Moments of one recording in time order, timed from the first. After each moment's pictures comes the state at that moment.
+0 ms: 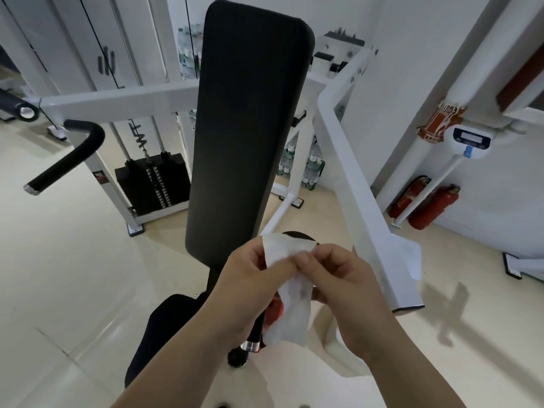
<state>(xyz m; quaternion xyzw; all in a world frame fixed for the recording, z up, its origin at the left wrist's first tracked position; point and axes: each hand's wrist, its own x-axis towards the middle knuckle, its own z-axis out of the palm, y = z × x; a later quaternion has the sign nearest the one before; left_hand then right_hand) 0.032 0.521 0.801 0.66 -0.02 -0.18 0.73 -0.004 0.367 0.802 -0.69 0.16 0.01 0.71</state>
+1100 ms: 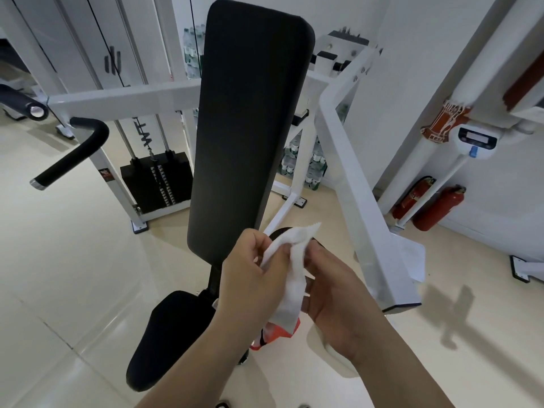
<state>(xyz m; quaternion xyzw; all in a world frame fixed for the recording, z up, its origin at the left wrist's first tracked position) 0.024 0.501 0.787 0.82 0.04 0.02 0.56 -0.007 0.375 0.802 -0.52 0.21 0.13 0.82</state>
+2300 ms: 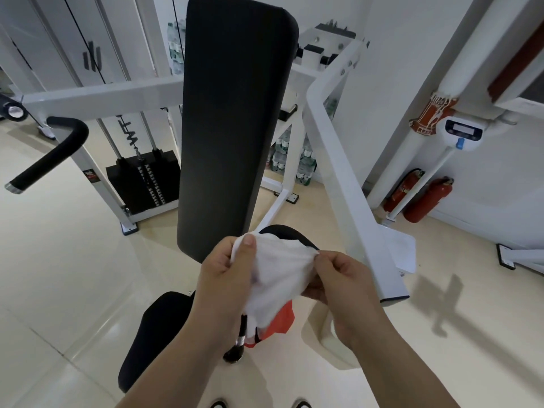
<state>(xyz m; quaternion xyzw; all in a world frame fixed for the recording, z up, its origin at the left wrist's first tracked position) 0.021 0.509 0.782 0.69 0.13 -0.07 0.71 -0.005 0.342 0.768 -0.66 0.32 -0.01 0.68</state>
